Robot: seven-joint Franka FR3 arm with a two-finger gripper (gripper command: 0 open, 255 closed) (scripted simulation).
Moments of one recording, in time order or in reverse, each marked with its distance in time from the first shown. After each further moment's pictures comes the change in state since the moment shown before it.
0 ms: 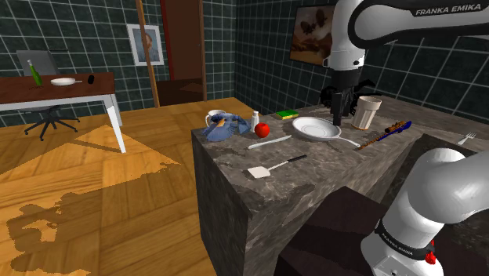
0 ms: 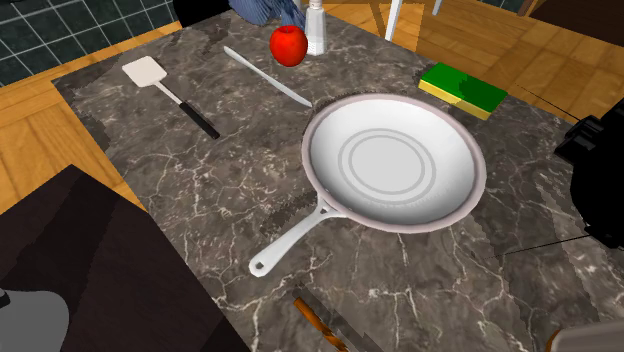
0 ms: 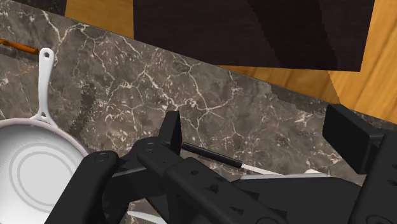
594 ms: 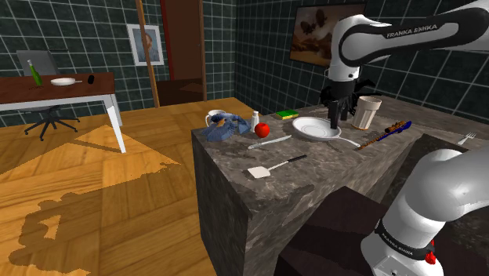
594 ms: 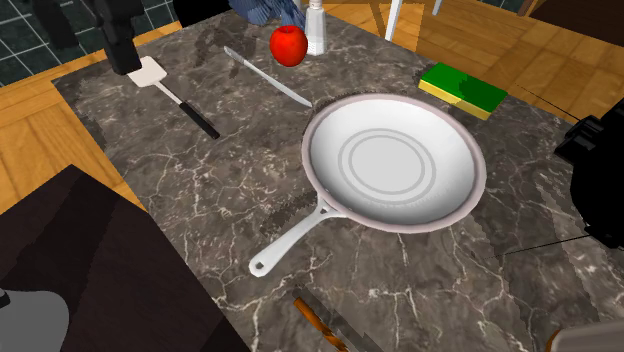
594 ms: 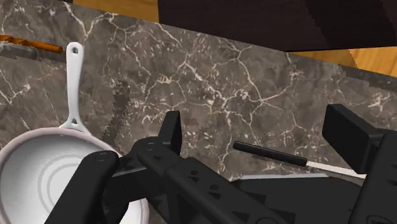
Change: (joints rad) arm -0.077 0.107 -0.118 -0.045 -0.088 0.171 -0.055
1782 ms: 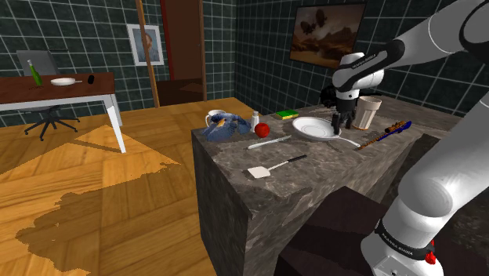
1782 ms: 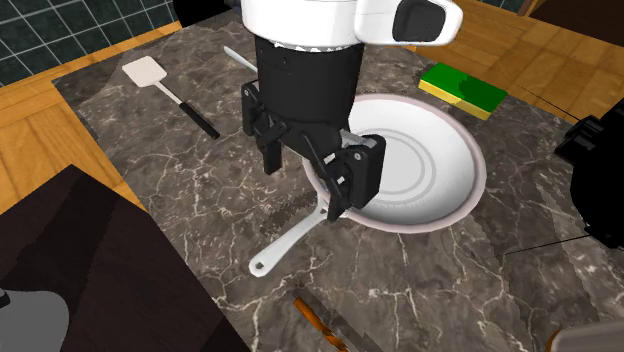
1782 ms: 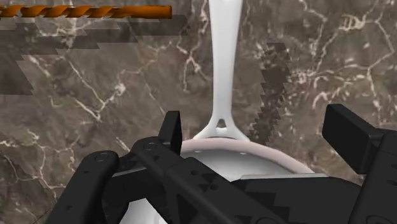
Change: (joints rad) arm -0.143 0.471 -0.300 0.125 -0.048 0.410 -0.169
